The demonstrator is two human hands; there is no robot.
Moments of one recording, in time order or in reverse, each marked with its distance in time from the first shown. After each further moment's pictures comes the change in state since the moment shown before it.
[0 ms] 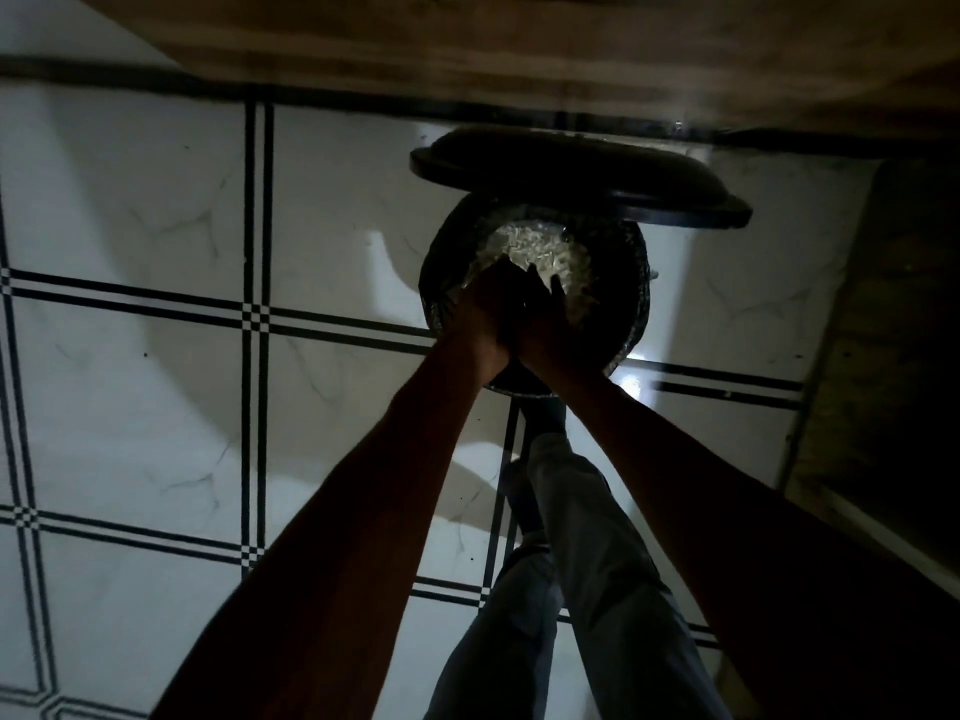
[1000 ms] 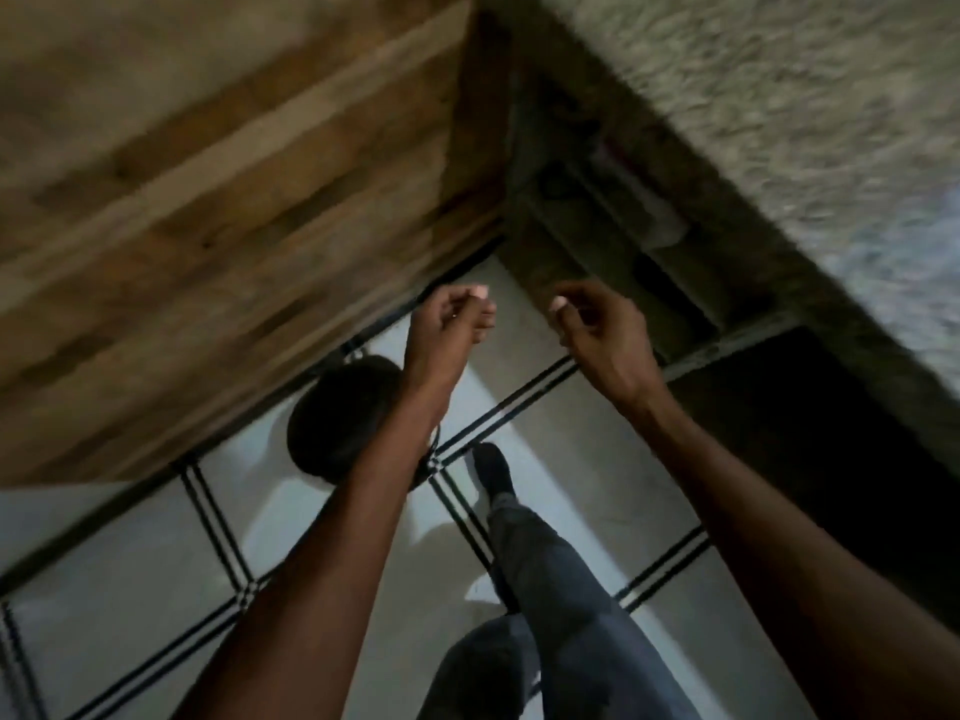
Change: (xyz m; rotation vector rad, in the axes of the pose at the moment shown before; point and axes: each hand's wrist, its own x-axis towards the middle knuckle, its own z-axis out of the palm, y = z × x) left_hand -0.402 -0.060 0.200 0.784 -0.532 0.739; right_hand -0.503 0.069 -0.176 0.715 1.102 0.211
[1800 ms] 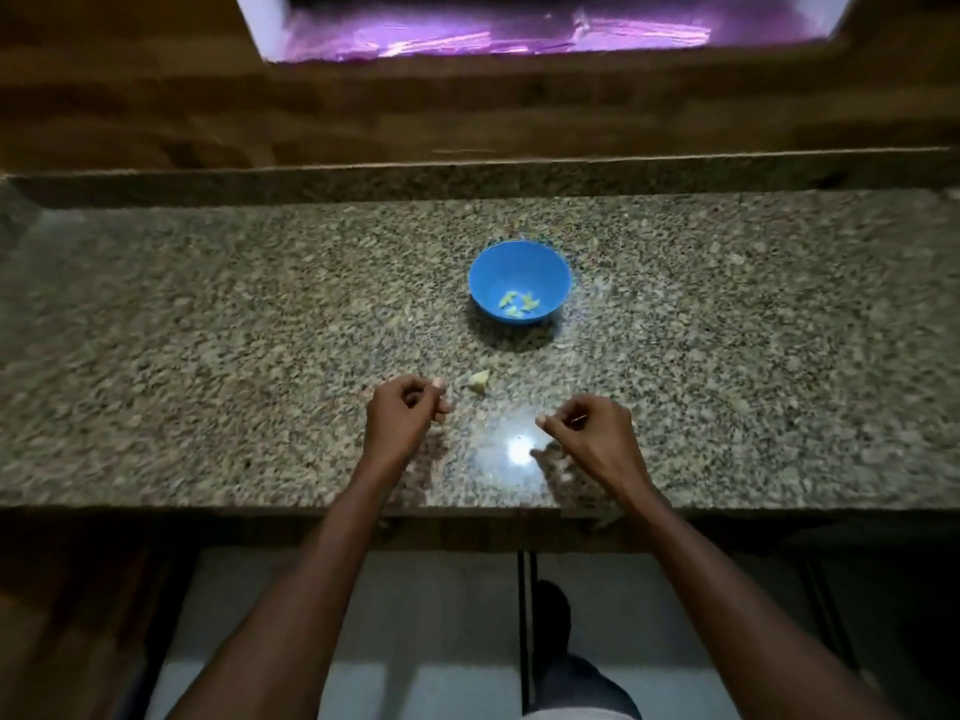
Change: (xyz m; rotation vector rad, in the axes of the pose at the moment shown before) left_hand -0.210 0.065 0.524 0.551 -0.808 0.397; right_hand -0.314 0.192 -0.451 0.101 0.840 0.595
